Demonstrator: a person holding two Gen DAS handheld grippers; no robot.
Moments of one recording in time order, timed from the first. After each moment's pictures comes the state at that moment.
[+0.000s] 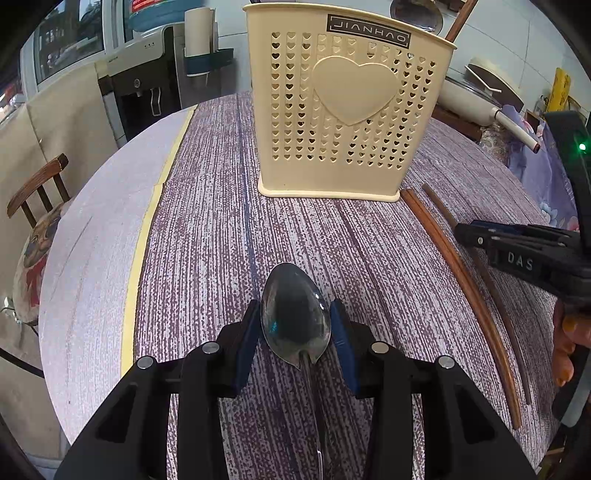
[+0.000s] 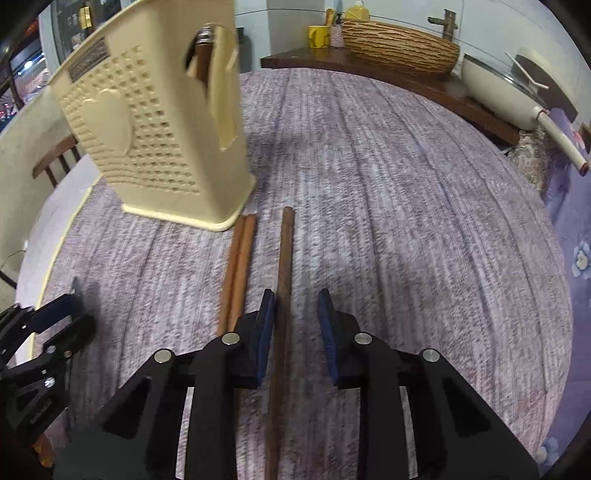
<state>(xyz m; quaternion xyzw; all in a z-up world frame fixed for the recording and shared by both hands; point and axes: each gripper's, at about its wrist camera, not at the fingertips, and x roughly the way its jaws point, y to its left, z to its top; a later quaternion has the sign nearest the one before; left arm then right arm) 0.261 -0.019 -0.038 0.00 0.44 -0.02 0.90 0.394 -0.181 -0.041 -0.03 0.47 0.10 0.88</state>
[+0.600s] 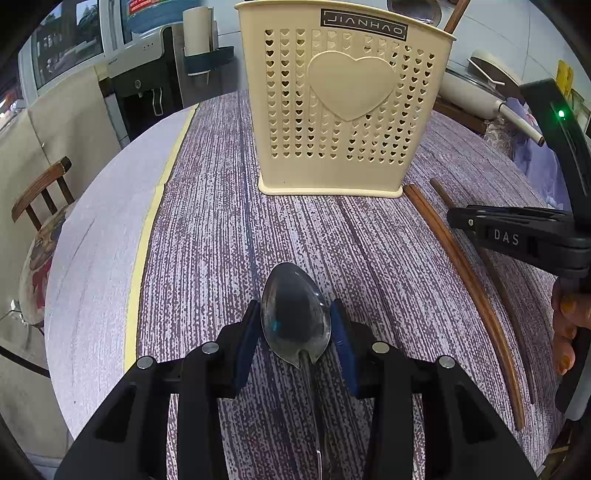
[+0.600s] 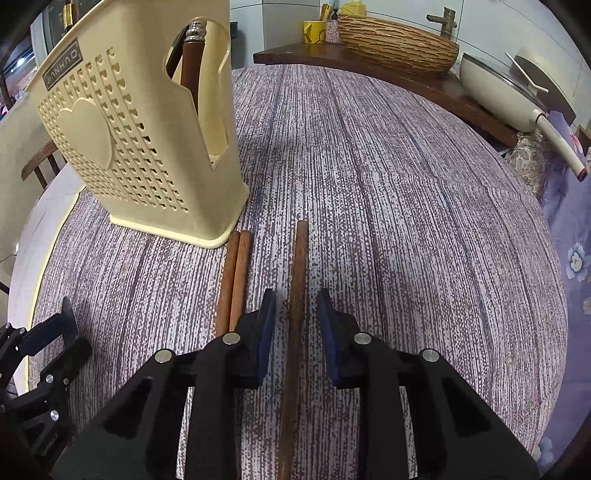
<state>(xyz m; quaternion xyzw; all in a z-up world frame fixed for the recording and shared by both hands) 0.267 -0.027 -0.037 0.01 0.45 -0.01 0.89 0.401 -0.163 -0.038 -0.04 0.48 0.09 0.87</state>
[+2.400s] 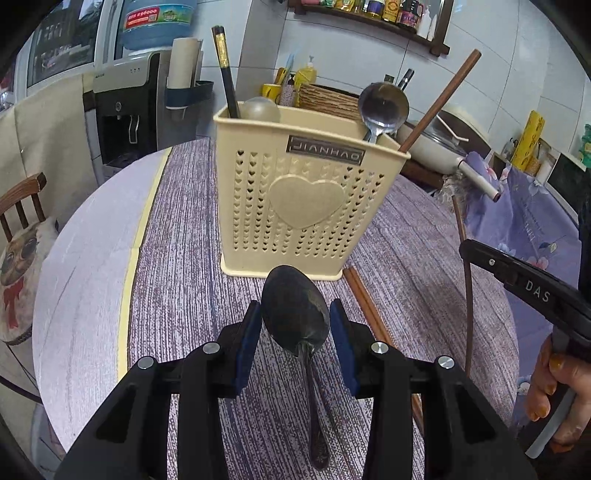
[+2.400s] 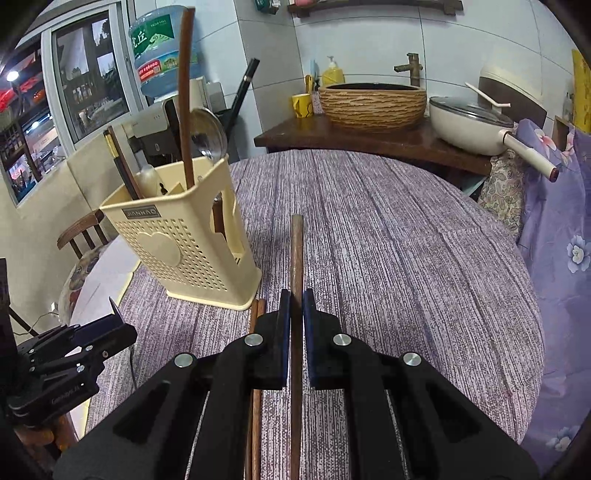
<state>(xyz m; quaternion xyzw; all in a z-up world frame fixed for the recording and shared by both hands) 0.273 -0.024 0.026 -0.07 0.38 -0.08 0.92 0.356 -0.213 0.050 0.05 0.36 0.12 0.92</state>
